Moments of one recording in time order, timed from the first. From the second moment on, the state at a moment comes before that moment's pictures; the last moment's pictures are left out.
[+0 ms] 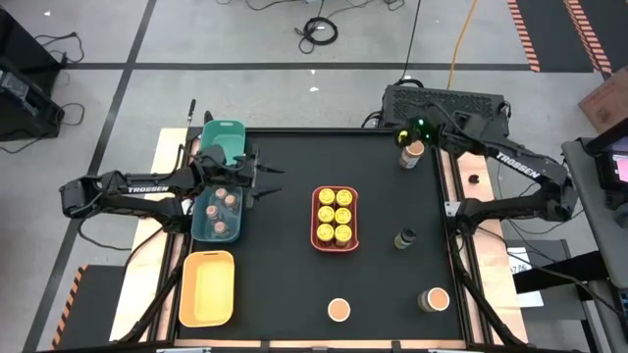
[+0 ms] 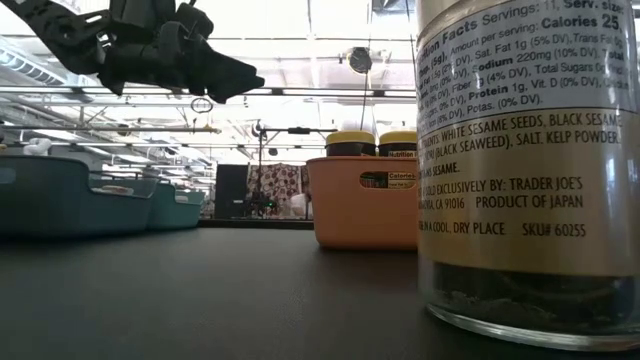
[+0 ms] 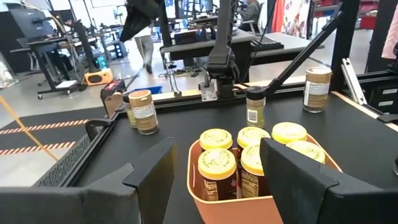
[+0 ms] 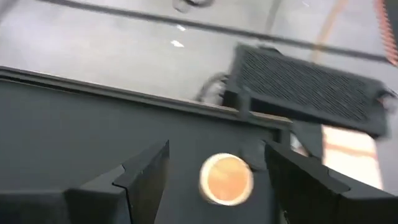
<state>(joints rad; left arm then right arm) 0.41 1.06 0.42 0.56 0.47 0.19 -0.59 1.15 1.22 -1.03 0.55 0.64</state>
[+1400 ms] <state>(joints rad) 0.41 1.06 0.42 0.48 0.50 0.16 -0.89 1.47 1.18 -0.93 0.23 0.40</state>
